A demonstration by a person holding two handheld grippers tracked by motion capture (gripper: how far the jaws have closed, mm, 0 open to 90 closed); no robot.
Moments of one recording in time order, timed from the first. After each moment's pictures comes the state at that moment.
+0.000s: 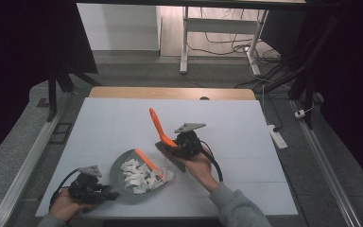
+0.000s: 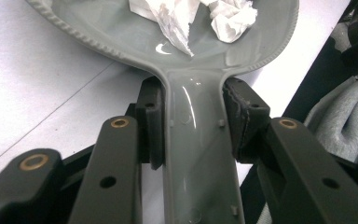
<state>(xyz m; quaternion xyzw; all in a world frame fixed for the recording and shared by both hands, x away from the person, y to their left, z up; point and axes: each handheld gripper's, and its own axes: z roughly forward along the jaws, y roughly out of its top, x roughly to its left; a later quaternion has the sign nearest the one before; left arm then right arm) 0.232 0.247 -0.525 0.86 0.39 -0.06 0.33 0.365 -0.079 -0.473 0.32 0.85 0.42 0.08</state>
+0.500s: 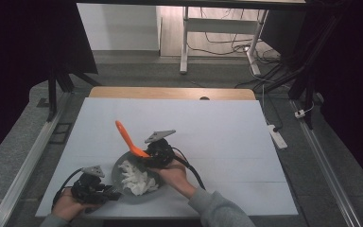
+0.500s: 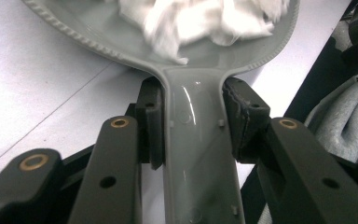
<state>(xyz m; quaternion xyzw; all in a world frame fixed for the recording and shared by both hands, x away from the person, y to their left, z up) 0.233 0.241 -0.526 0.86 0.39 -0.06 0.33 0.337 -0.001 -0.480 0.24 0.86 0.44 0.00</state>
